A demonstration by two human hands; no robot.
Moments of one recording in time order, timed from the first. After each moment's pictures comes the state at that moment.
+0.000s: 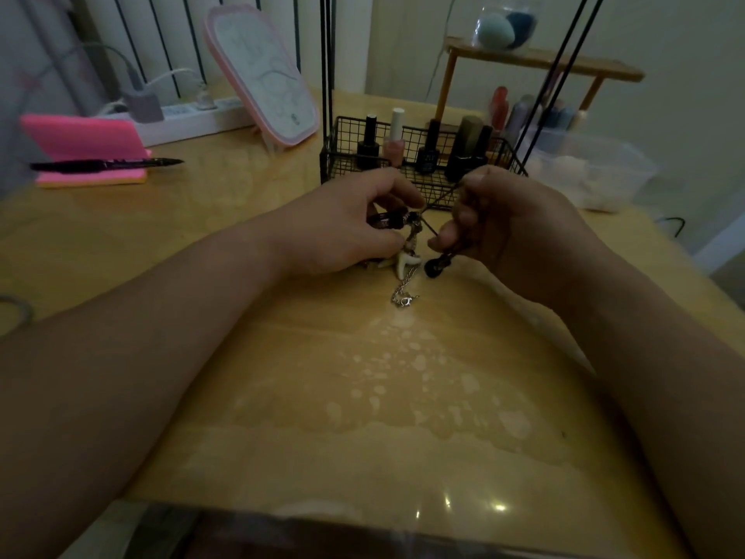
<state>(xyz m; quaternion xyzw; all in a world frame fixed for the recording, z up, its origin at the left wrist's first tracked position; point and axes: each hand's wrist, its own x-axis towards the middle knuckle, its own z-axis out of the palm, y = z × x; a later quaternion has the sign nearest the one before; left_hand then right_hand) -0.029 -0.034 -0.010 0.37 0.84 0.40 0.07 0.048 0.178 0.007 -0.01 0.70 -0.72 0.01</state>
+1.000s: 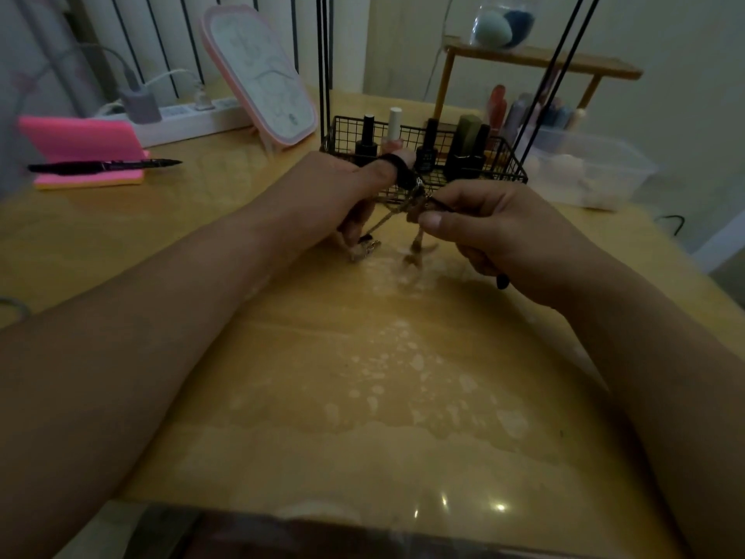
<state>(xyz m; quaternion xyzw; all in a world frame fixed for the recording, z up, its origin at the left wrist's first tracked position) -0.022 -0.034 0.002 0.23 0.81 0.53 0.08 0.056 0.180 0.008 -0.08 0.83 -0.55 0.01</state>
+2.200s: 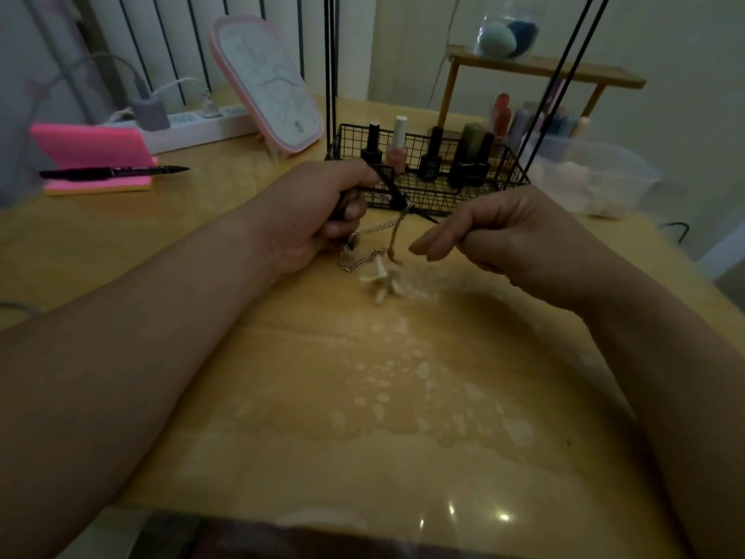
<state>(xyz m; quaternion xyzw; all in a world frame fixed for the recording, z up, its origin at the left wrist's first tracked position) -0.038 -0.038 -0.005 0.14 0.69 0.68 0.19 0.058 0.189 0.012 -0.15 0.87 -0.47 0.00</state>
